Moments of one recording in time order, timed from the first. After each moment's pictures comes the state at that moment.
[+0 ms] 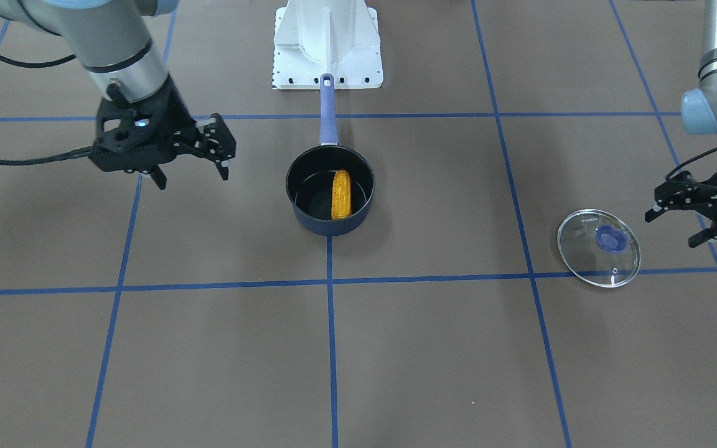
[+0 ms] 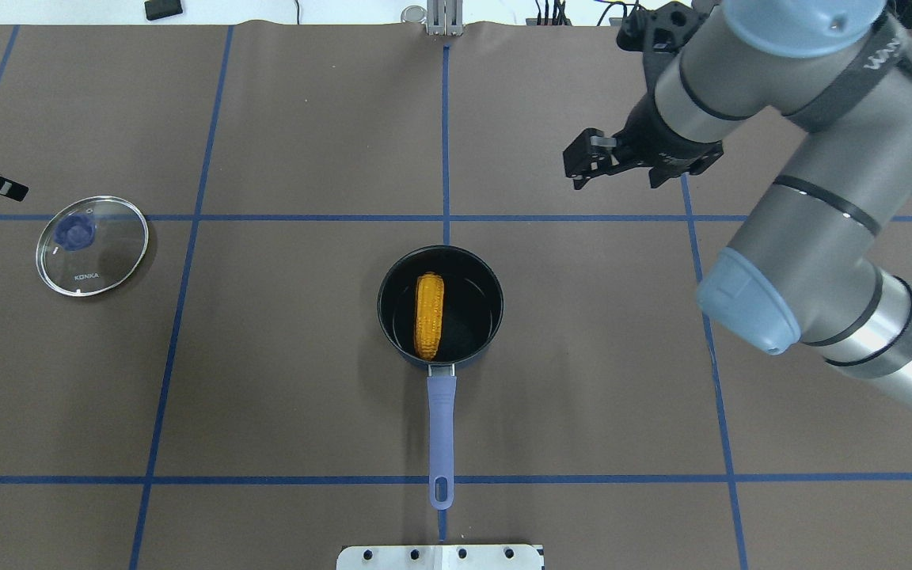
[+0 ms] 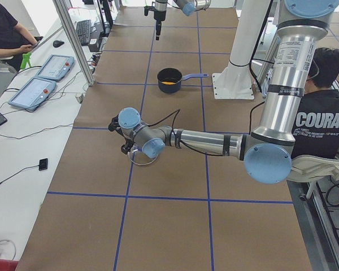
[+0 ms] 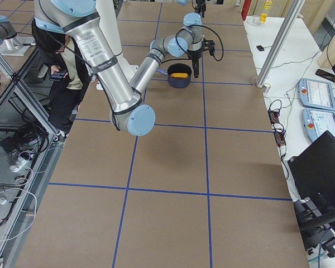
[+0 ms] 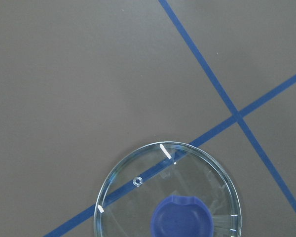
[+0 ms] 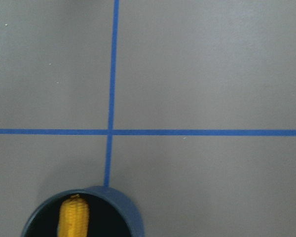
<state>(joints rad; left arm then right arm) -1.28 -1.73 -1.46 -2.23 -2.47 -0.22 0.87 -1.06 1.96 -1.71 2.07 0.86</state>
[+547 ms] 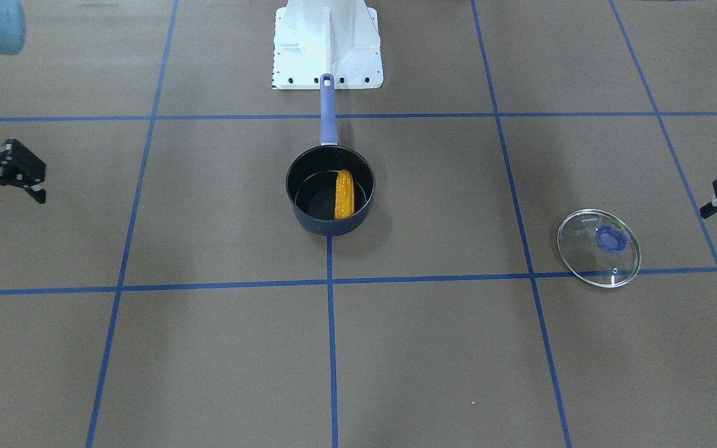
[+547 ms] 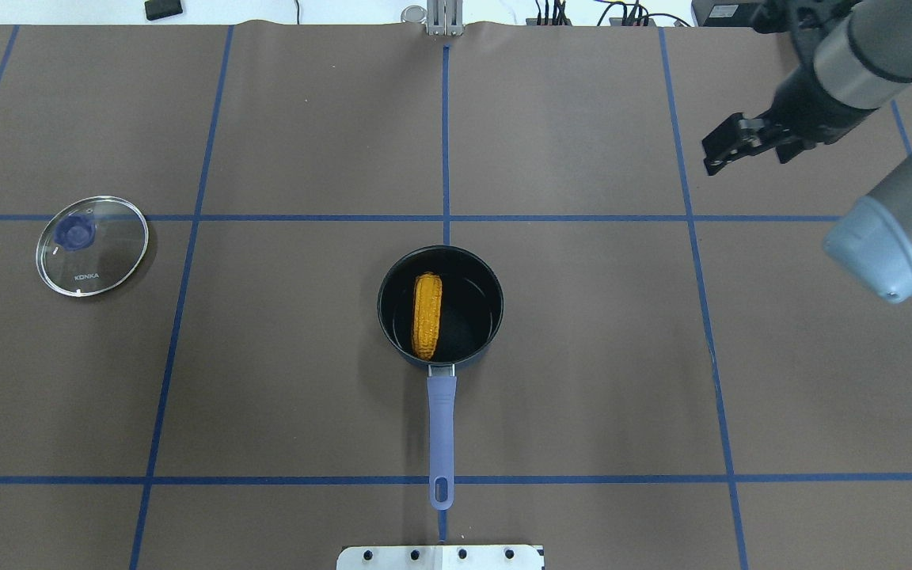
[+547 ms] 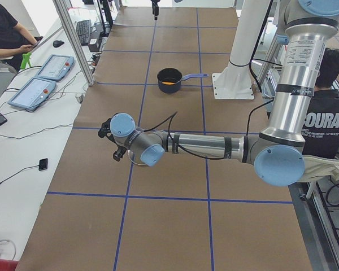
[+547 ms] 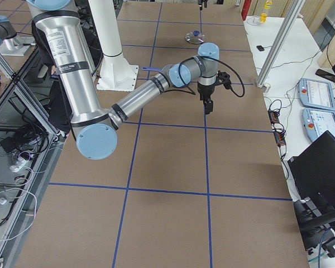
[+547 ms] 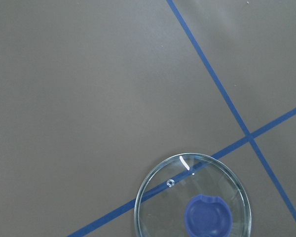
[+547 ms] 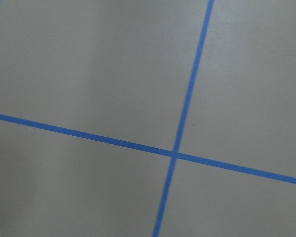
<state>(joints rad) -1.41 -1.72 -1.44 -2.16 -2.54 -0.11 1.21 -1.33 1.92 -1.71 2.24 0.31</state>
